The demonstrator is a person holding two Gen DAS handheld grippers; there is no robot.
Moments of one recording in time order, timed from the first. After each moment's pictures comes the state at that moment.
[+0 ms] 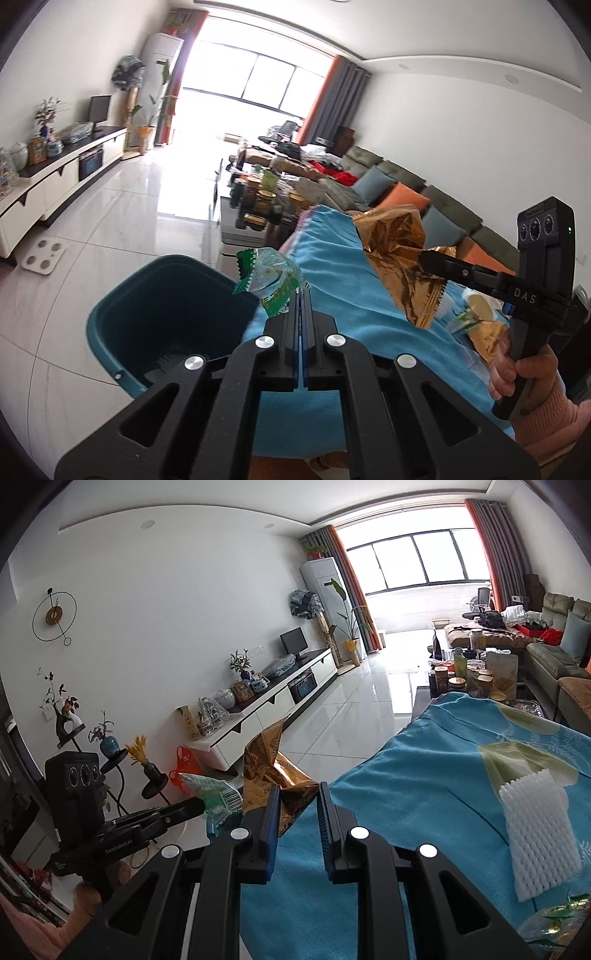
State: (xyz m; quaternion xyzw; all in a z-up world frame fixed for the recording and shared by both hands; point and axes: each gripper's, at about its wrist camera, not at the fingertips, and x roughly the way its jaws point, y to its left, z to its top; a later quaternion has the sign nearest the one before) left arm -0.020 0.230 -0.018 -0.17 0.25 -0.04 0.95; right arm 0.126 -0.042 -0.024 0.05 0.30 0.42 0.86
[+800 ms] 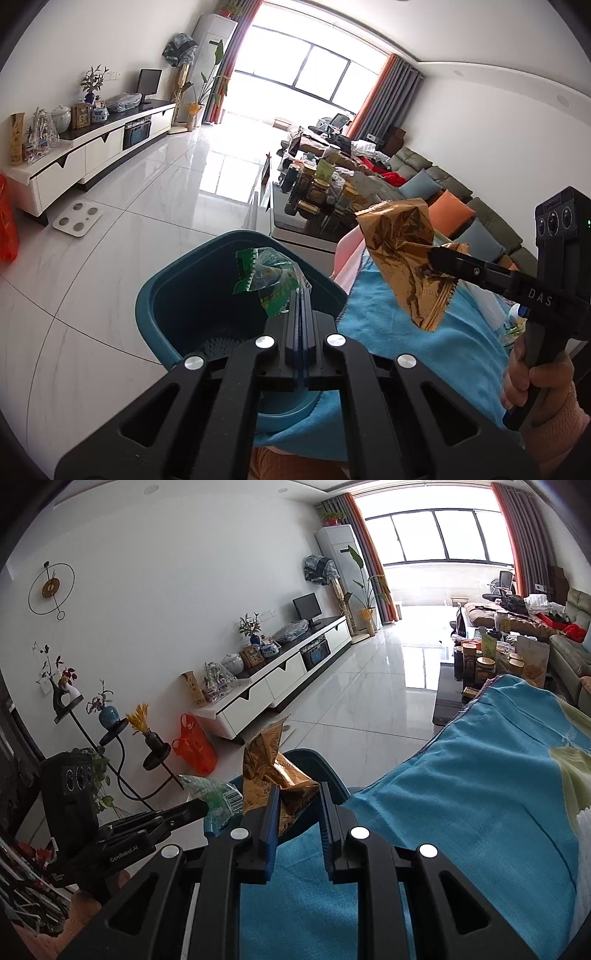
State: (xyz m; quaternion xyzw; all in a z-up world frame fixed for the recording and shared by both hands) left arm -0.015 0.292 -0.050 -0.21 0.28 0.04 0.94; right arm 0.156 0.043 -0.051 0.01 0.35 0.44 0.83
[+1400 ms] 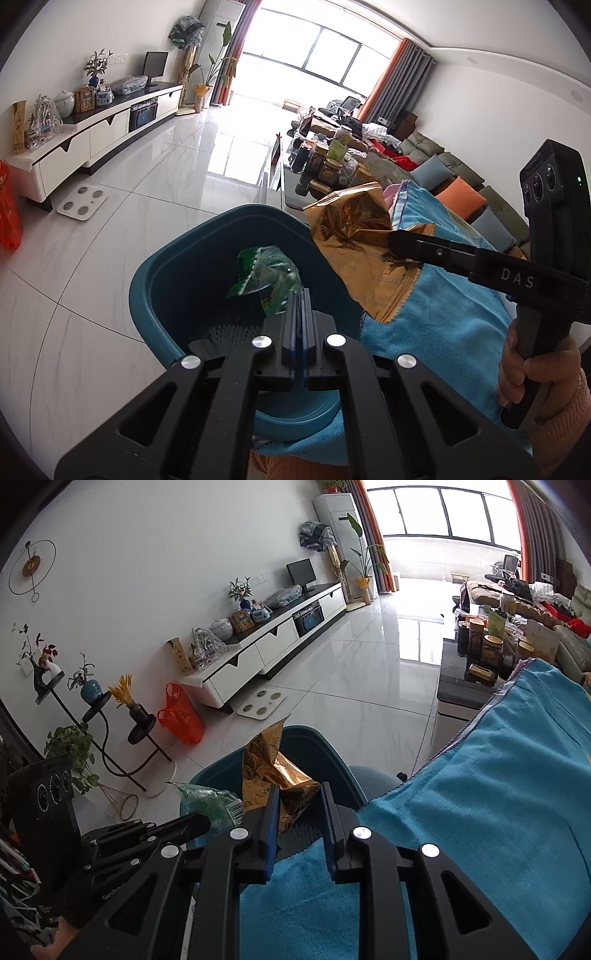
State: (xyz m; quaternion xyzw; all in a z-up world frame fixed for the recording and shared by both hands) left arm 0.014 0.297 -0.080 -0.21 0.32 0.05 0.92; right arm 0.179 0.101 -0.081 -0.04 0.41 0.42 0.81
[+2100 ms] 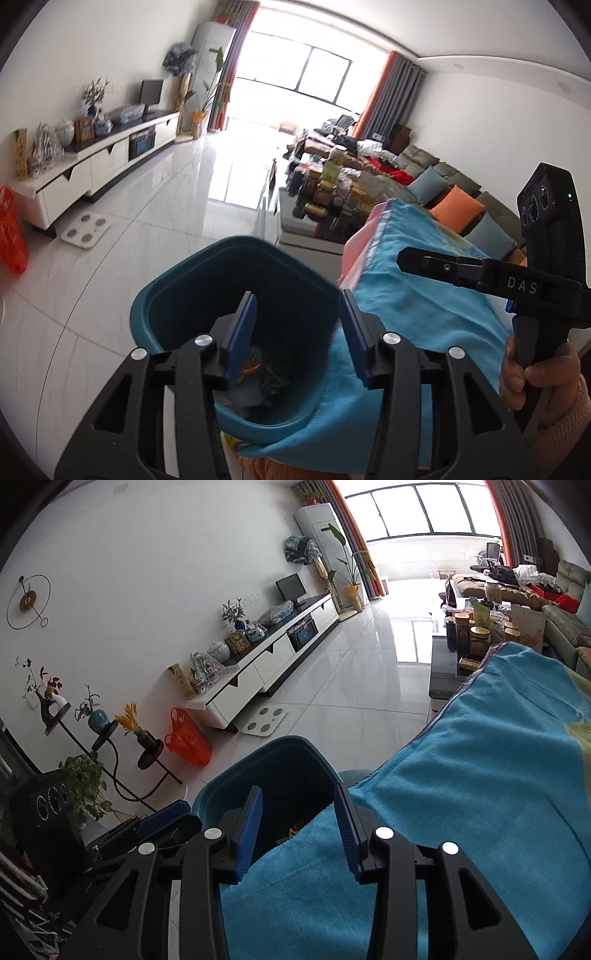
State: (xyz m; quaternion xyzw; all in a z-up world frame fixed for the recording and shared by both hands) left arm 0.019 0.268 -0.049 -0.18 0.27 0.05 0.94; right arm 0.168 0.055 -0.063 0.03 0.39 0.41 0.82
